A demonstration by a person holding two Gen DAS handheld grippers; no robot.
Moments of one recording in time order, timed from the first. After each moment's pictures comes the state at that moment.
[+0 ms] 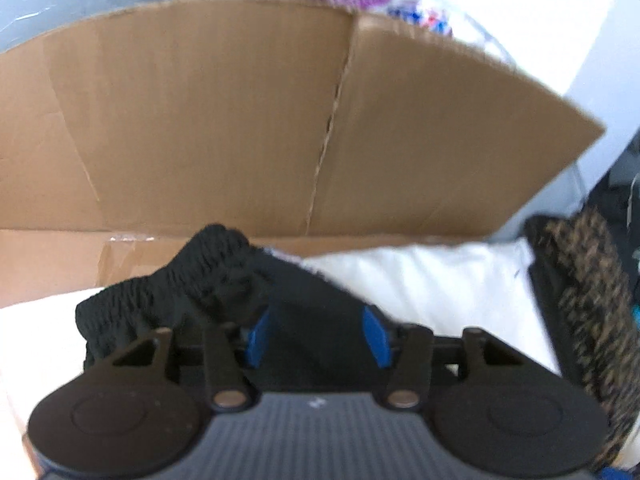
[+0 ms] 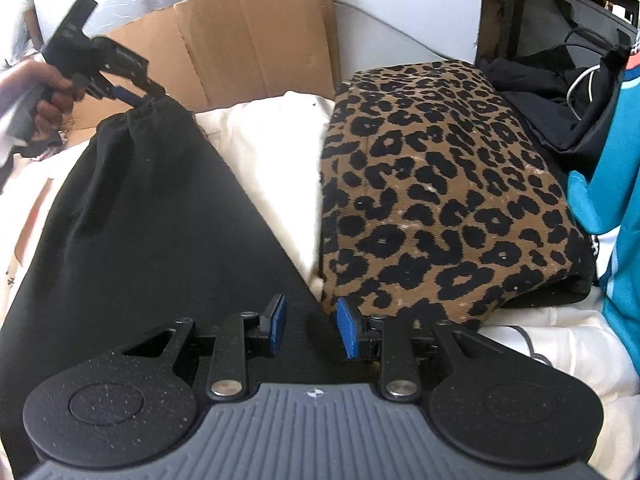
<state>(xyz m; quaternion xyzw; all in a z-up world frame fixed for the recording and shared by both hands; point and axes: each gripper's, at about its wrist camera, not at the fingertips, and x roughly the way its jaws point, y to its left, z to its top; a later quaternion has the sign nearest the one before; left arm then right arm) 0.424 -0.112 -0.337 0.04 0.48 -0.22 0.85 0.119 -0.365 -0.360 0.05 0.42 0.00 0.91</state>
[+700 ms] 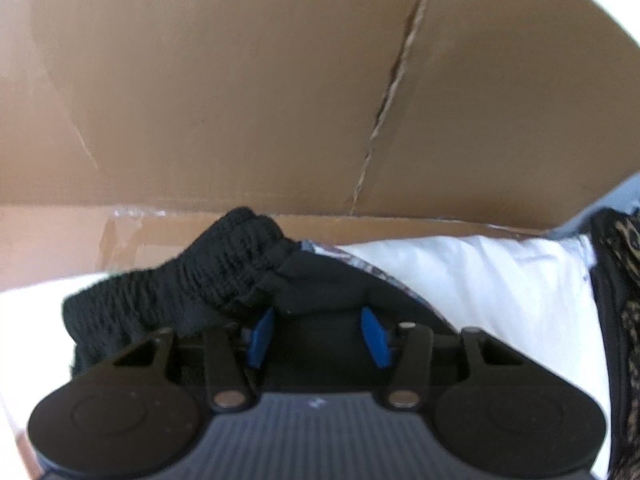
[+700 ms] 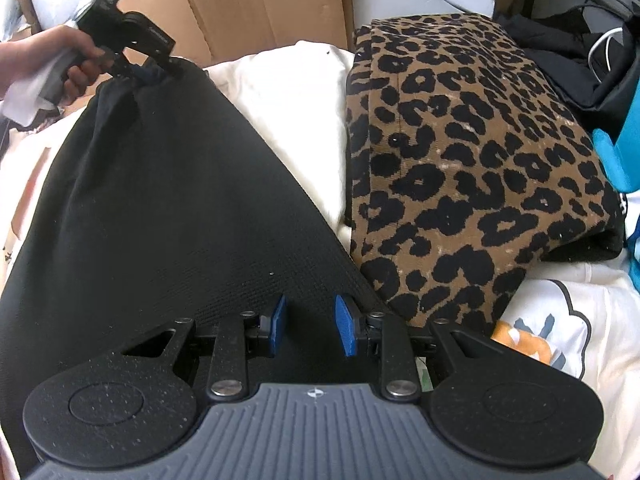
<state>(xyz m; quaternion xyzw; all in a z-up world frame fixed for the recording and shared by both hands) 0.464 -0.119 -0.359 0.06 0.52 -0.18 0.83 0.120 -0.349 -0.382 0.06 0.47 0.00 0.88</state>
